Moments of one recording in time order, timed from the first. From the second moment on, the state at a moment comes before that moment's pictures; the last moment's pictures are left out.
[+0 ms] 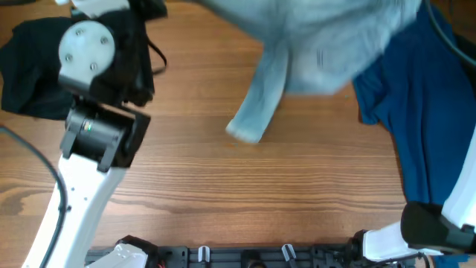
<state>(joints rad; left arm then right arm) -0.36 1.31 1.52 0.08 -0.53 -0.16 -0.20 1.69 2.19 -0.47 -0.60 0.12</state>
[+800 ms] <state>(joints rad) -0.22 1.48 1.52 0.24 -0.44 -0.16 -0.11 1.90 2.19 -0.28 -0.55 0.10</state>
